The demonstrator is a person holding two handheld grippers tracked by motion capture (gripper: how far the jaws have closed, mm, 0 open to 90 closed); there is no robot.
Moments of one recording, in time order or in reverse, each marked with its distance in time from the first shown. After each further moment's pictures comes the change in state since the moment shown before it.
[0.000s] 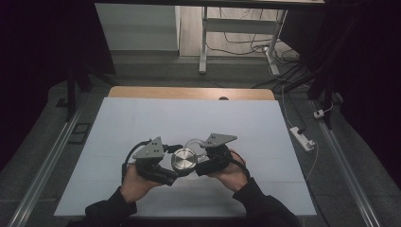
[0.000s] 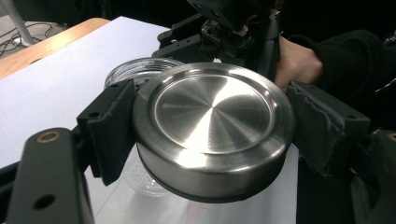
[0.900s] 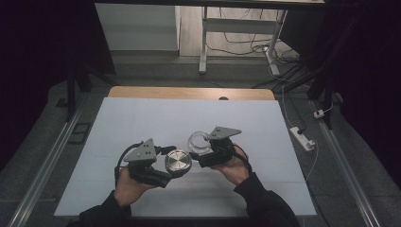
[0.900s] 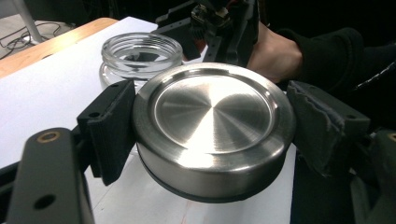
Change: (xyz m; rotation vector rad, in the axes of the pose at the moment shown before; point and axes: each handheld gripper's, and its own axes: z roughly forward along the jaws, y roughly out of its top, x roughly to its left) left arm -0.001 -0.008 -0.017 -0.018 0.023 -0.031; right arm -0.020 0.004 0.000 -0.021 -0.049 0.020
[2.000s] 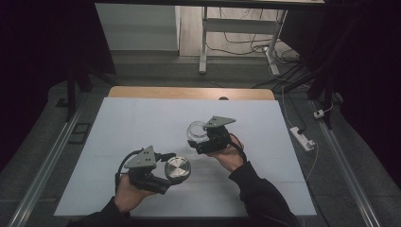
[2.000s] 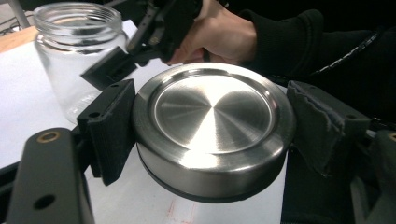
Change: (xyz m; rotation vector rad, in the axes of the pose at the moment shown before) left arm -0.005 -0.020 0.006 0.015 -0.024 -0.016; right arm -0.032 0.011 0.031 0.008 -0.050 0.012
